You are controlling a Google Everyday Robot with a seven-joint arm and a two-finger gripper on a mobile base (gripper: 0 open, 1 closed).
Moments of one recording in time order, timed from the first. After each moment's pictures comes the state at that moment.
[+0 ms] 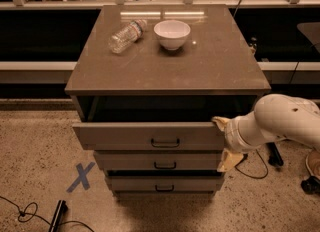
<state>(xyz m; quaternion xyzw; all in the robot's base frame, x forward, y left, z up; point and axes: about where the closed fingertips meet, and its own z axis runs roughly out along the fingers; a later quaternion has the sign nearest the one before) 0.511 -0.193 0.648 -0.71 0.67 0.00 0.23</state>
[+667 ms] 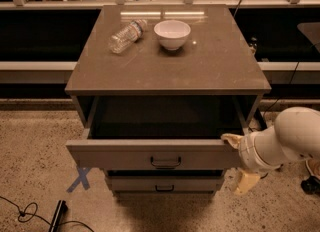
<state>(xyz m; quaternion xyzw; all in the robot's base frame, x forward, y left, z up) 0.443 -0.208 0.659 -0.70 0.68 0.02 0.21</state>
